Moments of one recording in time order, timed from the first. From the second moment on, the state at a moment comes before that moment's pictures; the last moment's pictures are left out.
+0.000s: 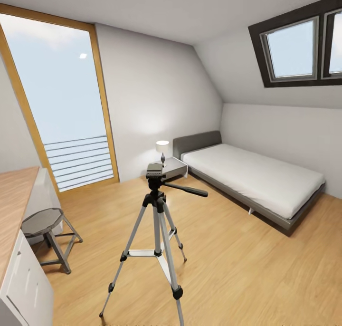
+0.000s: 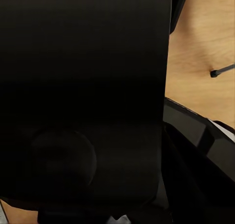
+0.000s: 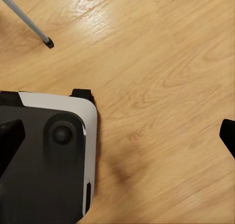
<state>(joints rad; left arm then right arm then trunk) -0.19 0.03 -0.29 0.00 0.78 0.03 -0.05 -0.24 -0.18 -0.45 0.03 0.53 -0.07 0.11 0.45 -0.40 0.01</state>
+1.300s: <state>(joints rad) -0.19 0.03 -0.29 0.00 0.77 -0.01 -0.05 -0.24 -0.18 -0.45 0.03 0.53 -0.07 0.11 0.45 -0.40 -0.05</state>
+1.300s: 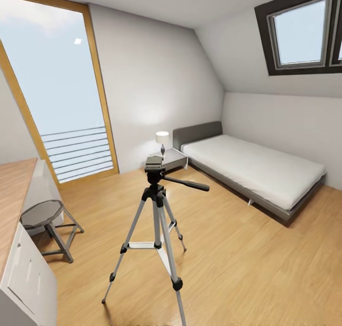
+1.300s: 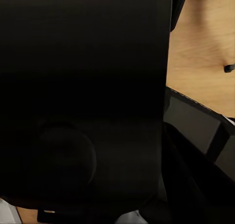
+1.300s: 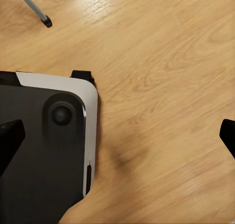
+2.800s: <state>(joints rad) -0.19 0.03 -0.29 0.00 0.77 -0.02 -0.05 -0.24 -0.18 -0.45 0.03 0.53 -0.07 0.11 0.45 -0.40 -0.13</state>
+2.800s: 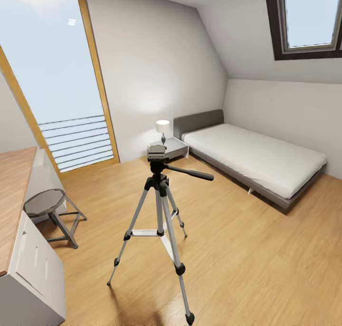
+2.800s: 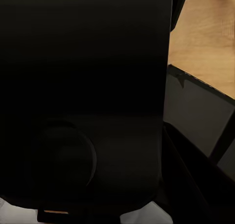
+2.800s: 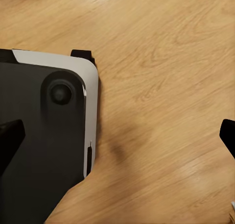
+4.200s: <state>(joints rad) -0.19 0.04 -0.29 0.00 0.77 -0.02 -0.05 -0.24 -0.18 -0.45 0.03 0.53 -0.07 0.11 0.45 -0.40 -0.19</state>
